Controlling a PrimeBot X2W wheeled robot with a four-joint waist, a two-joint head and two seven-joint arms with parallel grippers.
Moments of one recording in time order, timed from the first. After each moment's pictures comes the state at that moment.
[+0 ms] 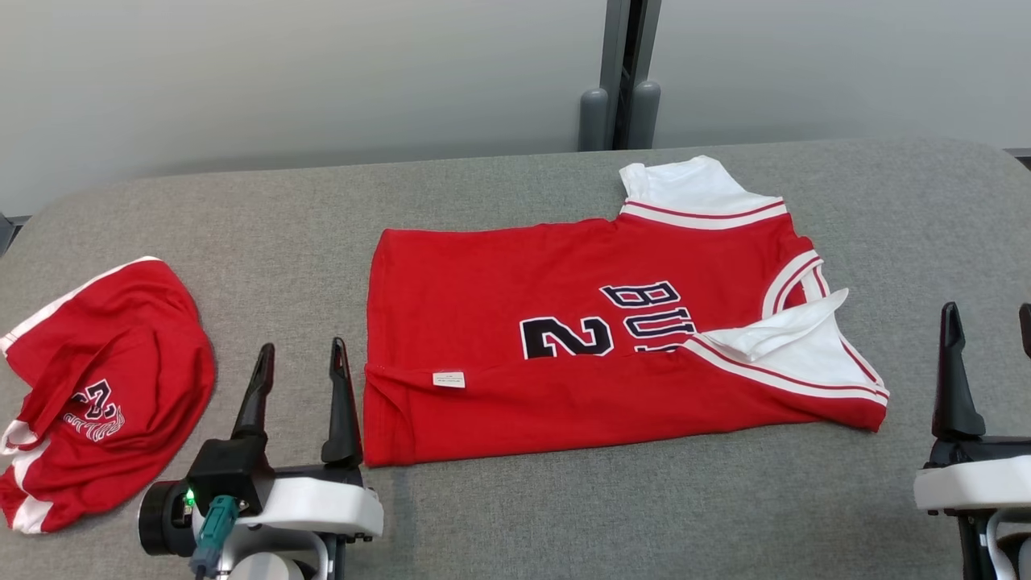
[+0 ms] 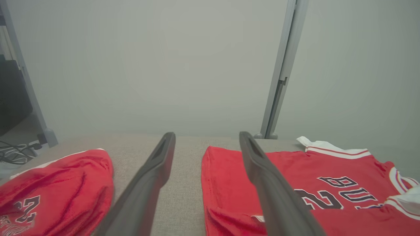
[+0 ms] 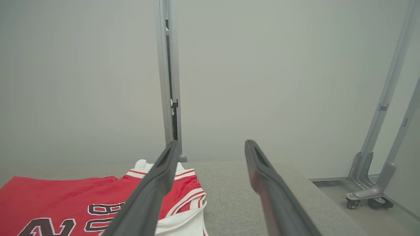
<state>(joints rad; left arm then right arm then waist) -0.09 0.08 -0.23 0.13 -0.27 0.26 -0.26 -0.10 -0.09 -0.18 0.10 0.10 0.13 -0.26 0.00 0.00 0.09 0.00</state>
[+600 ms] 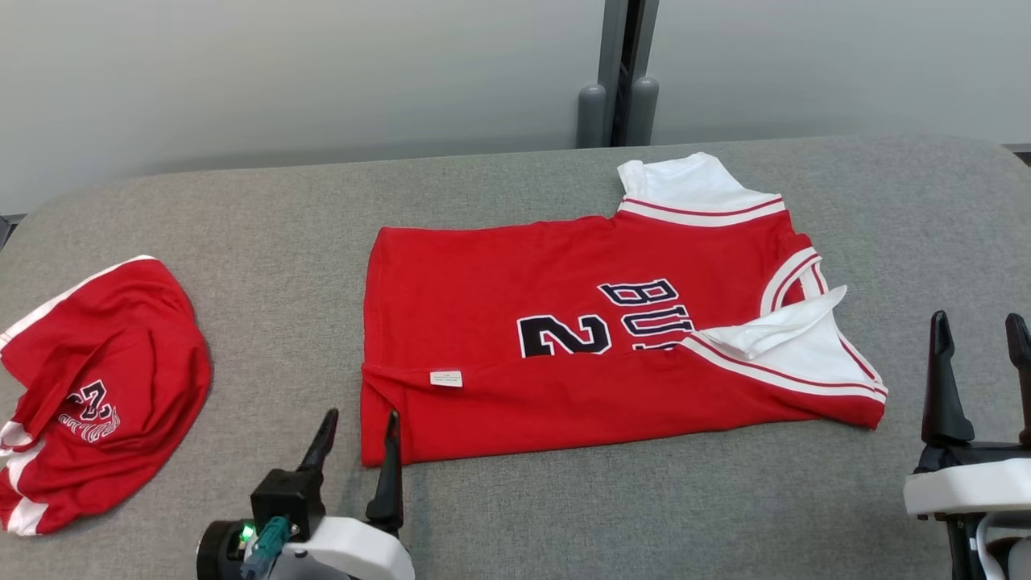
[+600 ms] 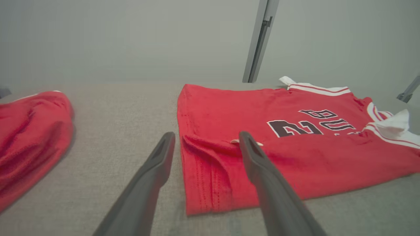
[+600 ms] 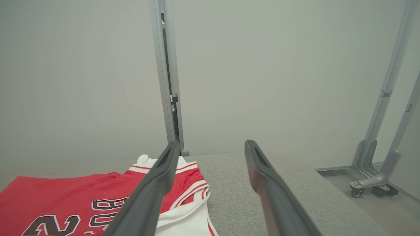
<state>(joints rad) -0.09 0.05 -0.27 0.34 -0.28 0.13 -0.26 -0.09 -0.07 -0.18 0.12 0.12 0.13 -0.26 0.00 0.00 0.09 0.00</state>
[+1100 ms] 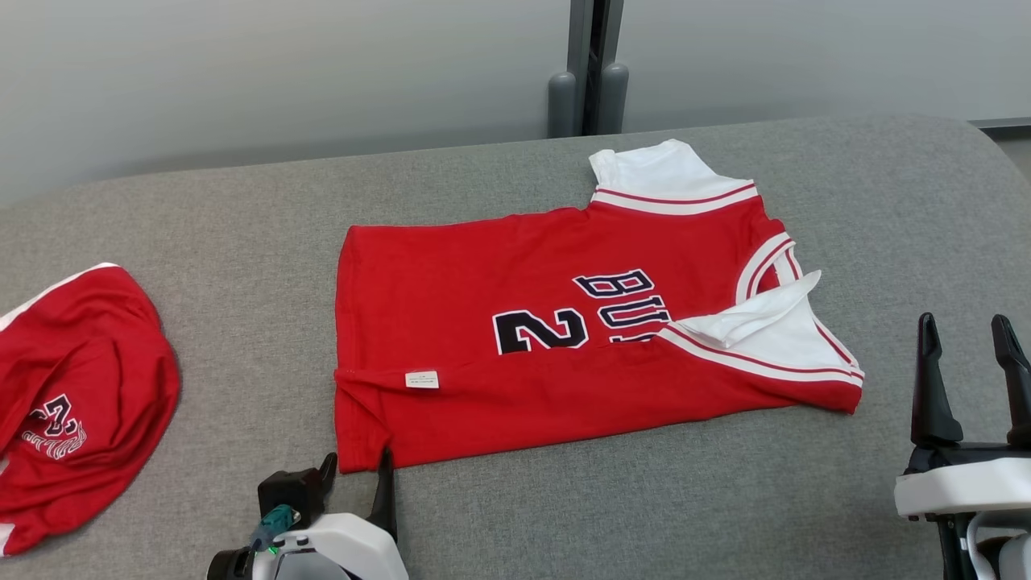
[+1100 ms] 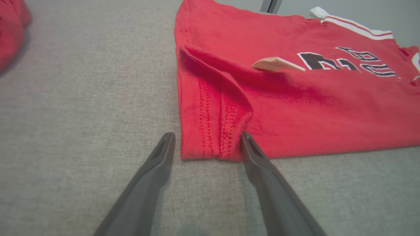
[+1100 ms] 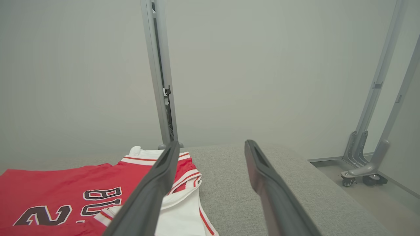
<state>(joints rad) -0.20 0.05 -0.36 0.69 -0.46 0.13 -0.26 -0.10 -0.07 -0.16 0.14 0.13 0.13 -0.26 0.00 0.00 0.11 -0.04</state>
